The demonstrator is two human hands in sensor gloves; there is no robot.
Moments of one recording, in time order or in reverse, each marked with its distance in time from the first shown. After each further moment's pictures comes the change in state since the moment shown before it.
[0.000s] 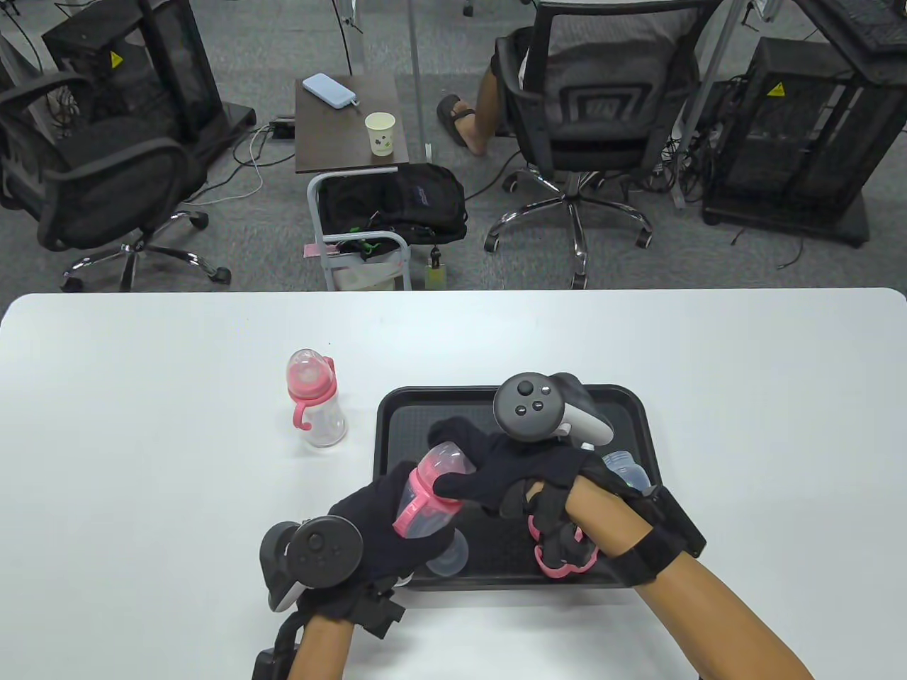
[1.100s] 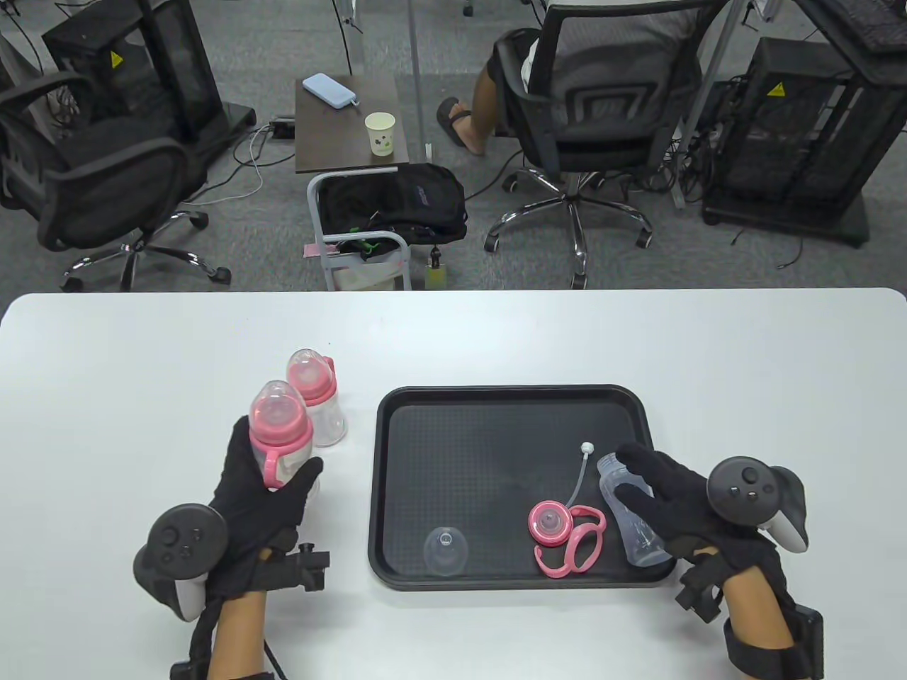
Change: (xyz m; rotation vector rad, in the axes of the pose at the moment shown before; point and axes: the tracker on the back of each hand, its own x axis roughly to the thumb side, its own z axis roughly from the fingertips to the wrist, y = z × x) left_hand -0.106 0.084 0.027 0.403 0.472 0.143; right_hand -0.153 0.001 0.189 -0.599 0.236 0.085
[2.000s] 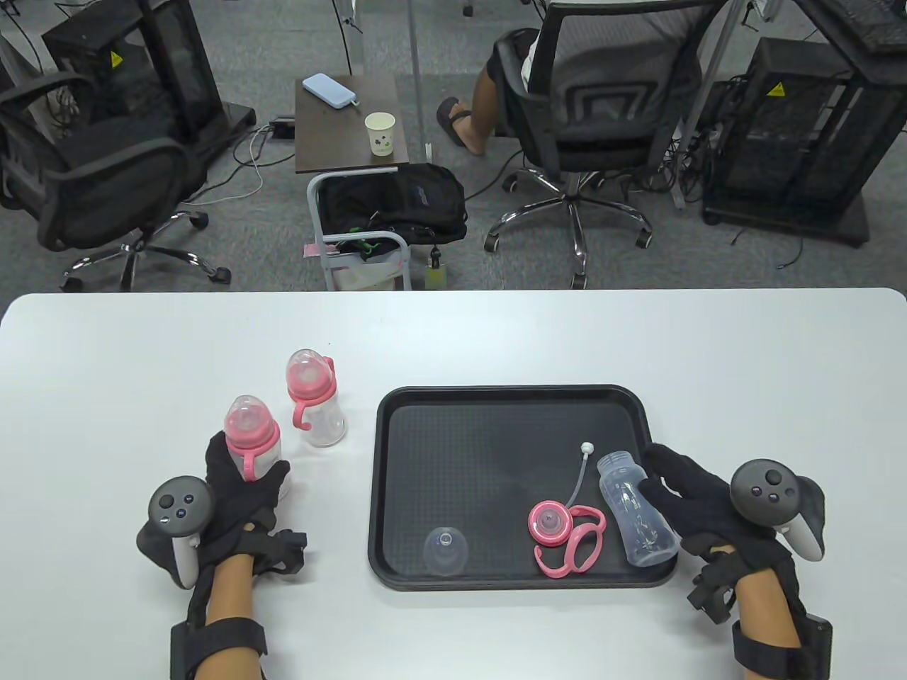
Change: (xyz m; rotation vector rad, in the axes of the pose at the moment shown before) left_hand -0.090 -0.038 -0.025 -0.077 0.236 -0.104; right_hand -0.027 0.001 0.003 -0.027 0.082 -0.053
